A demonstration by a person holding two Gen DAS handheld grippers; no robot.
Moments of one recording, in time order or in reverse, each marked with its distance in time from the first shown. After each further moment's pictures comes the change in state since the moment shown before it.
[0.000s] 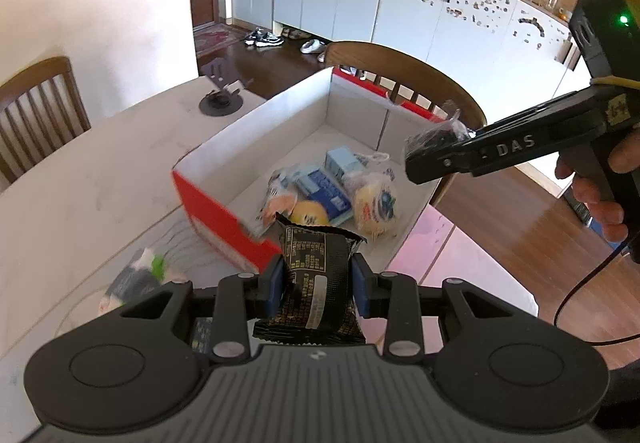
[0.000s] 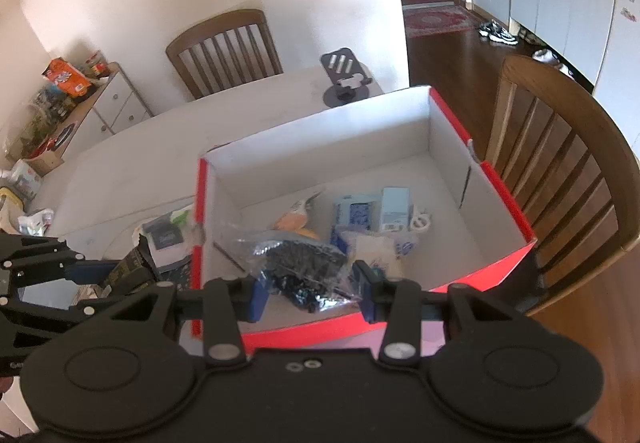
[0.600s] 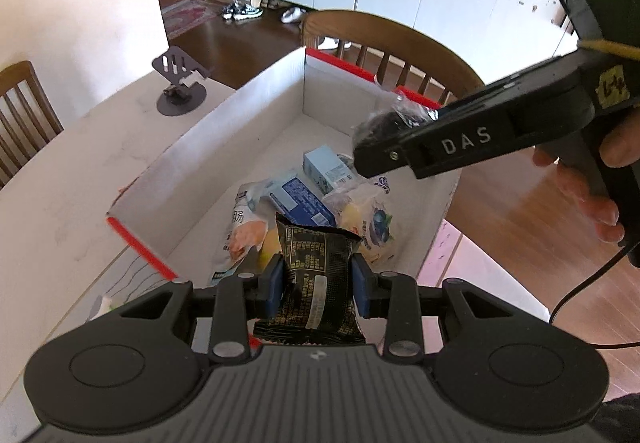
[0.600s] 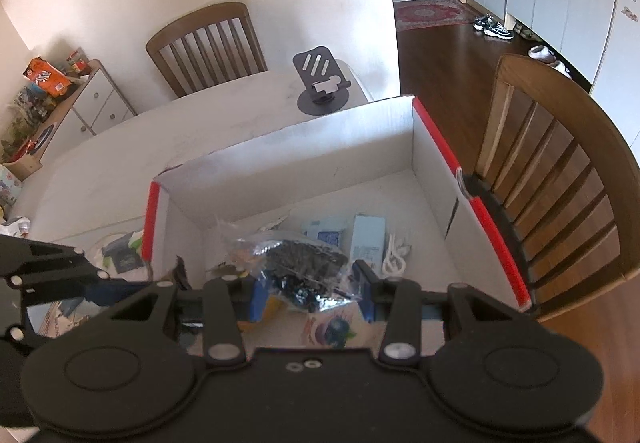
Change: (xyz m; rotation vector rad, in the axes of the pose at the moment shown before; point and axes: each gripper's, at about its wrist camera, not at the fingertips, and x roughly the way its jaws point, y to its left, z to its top) left arm 0.077 -0.019 0.047 0.064 0.120 -0.019; right arm 0.042 -0.027 0.035 -0.006 0.029 -0.023
